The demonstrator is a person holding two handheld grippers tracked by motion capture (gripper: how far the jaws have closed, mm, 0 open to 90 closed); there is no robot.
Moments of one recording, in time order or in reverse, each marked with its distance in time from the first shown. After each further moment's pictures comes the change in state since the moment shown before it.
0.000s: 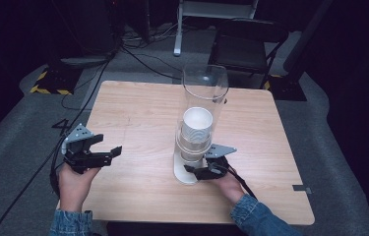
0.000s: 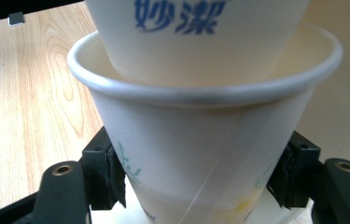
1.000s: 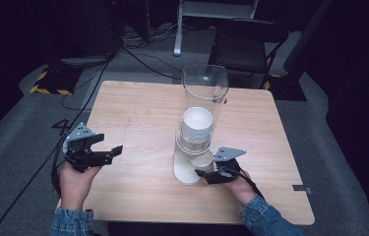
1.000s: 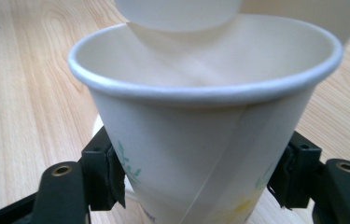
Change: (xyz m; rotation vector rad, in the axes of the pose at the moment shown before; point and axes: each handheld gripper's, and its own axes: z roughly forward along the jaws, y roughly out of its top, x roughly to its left) left arm 0.002 0.001 0.004 0.009 -0.003 -0.003; right arm -0.002 -0.005 -0.035 0.106 -0.042 -0.033
